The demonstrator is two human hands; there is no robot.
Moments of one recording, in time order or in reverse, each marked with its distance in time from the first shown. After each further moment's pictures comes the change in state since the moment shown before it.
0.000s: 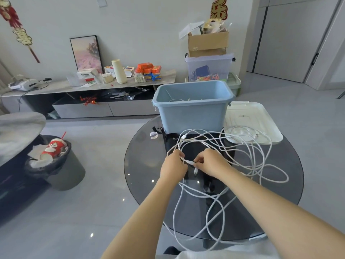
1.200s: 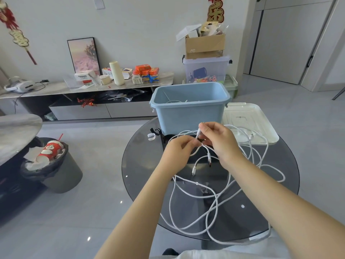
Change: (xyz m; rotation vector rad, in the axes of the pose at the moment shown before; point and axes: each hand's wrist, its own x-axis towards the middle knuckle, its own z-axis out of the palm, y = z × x) left_hand -0.025 0.044 -0.038 -0.312 0.008 0.379; right_hand -0.023 -0.032 -0.061 1.186 0.354 -0.091
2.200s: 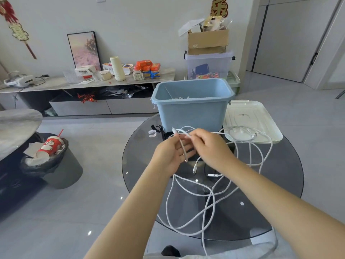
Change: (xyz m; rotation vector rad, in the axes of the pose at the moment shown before) left_hand 0.004 -0.002 -0.008 -1.046 0.018 -0.512; right_hand -0.018 -0.003 0.014 -0.766 -0.218 -0.274
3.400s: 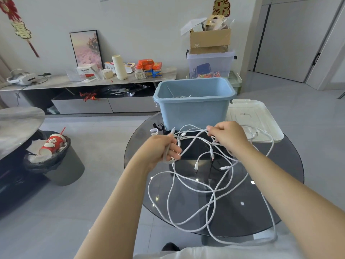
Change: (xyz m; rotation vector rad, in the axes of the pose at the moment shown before) left_hand -0.015 0.028 -0.027 0.544 0.012 0.047; right_hand 0.025 0.033 -0.026 0.021 0.086 0.355
